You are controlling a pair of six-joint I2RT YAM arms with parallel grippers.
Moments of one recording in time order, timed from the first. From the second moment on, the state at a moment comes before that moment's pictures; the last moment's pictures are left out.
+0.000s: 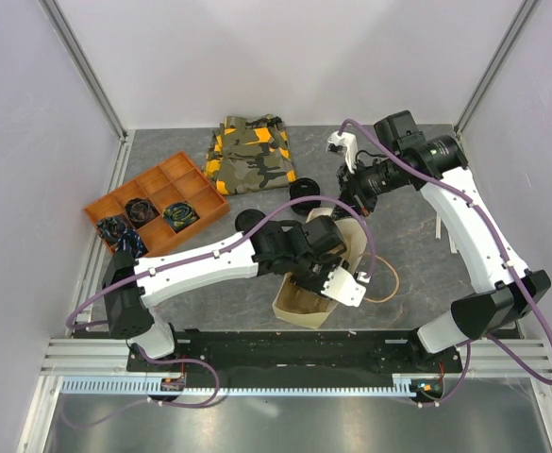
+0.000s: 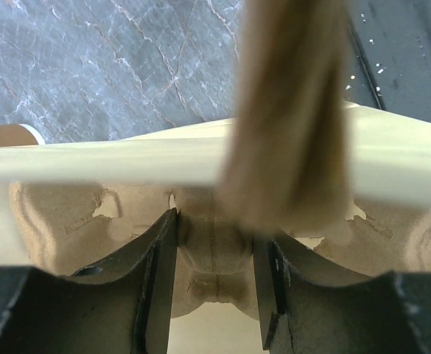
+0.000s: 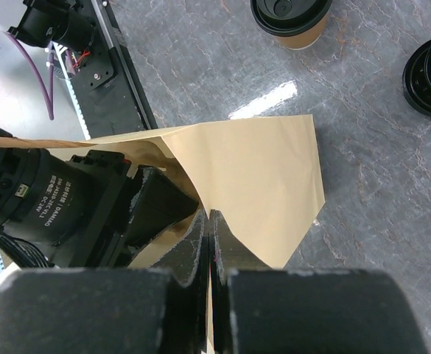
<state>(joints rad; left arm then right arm) -1.20 1.63 1.50 -0.89 0.17 0.91 0.38 1.51 1.76 -1.29 -0.76 -0.38</state>
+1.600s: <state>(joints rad) -1.18 1.62 1.39 -0.73 0.16 0.89 0.30 1.53 1.89 -1.35 -0.65 -0.41</state>
